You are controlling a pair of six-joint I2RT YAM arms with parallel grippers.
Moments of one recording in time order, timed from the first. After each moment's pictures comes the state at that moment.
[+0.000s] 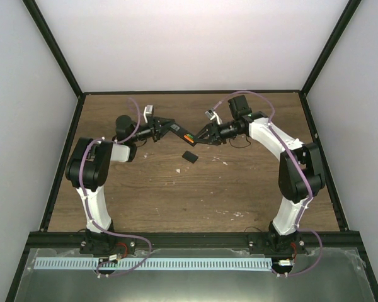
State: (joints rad) left arm -0.19 1.96 0.91 1.14 1.01 -1.58; right arm 0.35 1.79 1.38 -0.59 -1.09 0.29
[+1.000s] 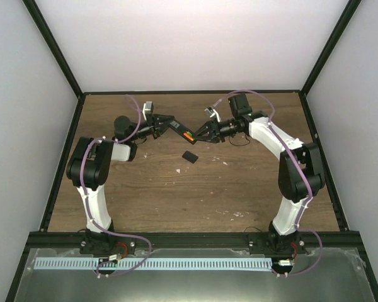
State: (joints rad) left arm -0.20 1.98 0.93 1.29 1.02 -1.63; right arm 0.35 1.80 1.39 -0.54 -1.15 0.36
